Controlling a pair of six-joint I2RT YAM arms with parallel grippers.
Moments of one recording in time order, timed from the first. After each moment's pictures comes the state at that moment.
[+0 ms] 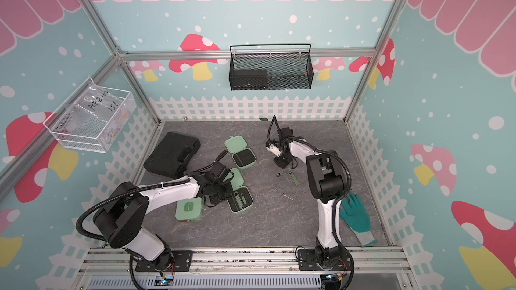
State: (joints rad) left arm -0.65 1.61 0.87 -0.46 0.12 -1.05; right arm 0.28 2.08 1.48 -0.66 -0.11 -0.57
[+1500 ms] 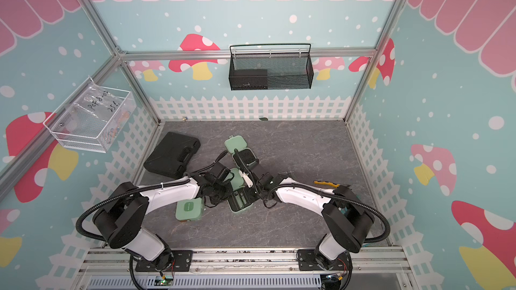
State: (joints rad) left arm -0.66 1.60 0.85 -0.43 0.12 -1.08; right arm 0.86 1.56 0.94 -0.35 -0.14 0.30
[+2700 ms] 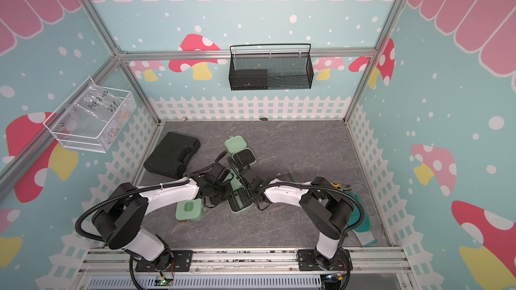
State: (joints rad) left arm -0.66 1.60 0.84 -0.42 0.12 -1.08; right arm 0.91 1.73 0.96 -0.26 0.02 0.41
